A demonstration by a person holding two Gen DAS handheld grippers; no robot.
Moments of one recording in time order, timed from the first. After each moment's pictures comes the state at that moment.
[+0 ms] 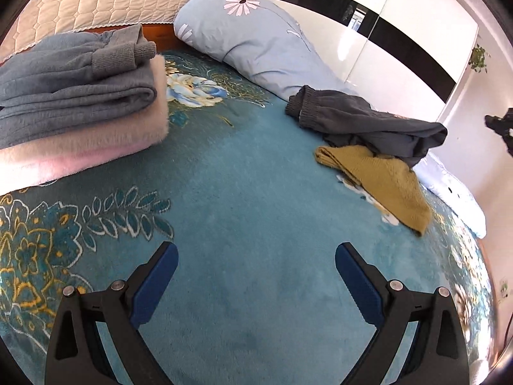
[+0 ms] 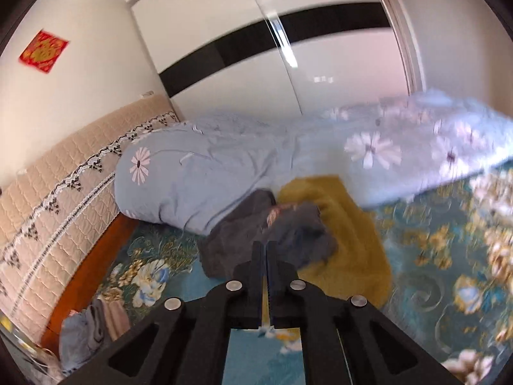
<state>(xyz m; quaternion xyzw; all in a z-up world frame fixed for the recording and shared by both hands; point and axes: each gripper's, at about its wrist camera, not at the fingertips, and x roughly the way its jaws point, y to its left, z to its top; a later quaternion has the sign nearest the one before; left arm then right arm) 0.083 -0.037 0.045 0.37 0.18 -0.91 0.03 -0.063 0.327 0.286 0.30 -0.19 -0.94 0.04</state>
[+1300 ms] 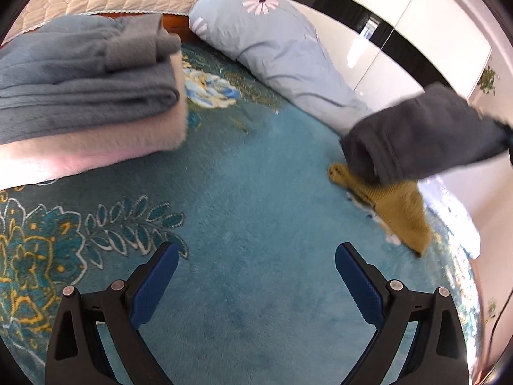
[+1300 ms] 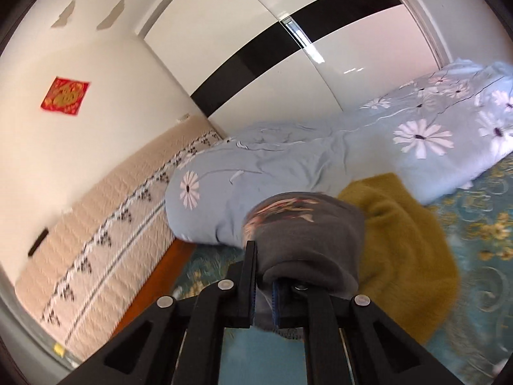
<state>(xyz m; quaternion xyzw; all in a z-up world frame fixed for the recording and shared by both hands) 0.068 -0.066 0.048 0.36 0.24 -0.90 0.03 -0.068 0.336 0.306 0.25 -0.27 -0.92 0.14</state>
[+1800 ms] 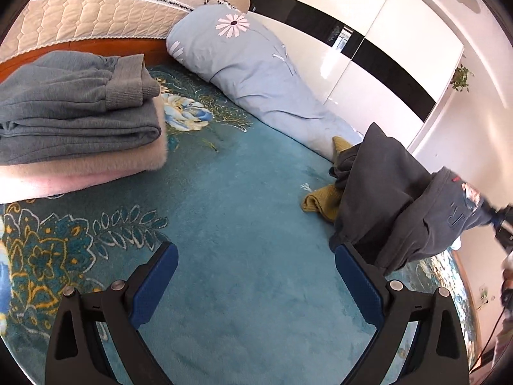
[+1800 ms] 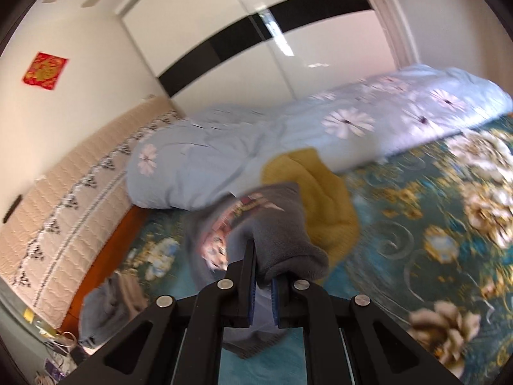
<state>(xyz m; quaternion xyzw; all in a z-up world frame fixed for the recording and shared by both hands) 0.112 -0.047 0.085 0.32 0.22 -0.92 -0.01 0.058 0.409 0.263 0.32 -0.22 -0.92 0.04</state>
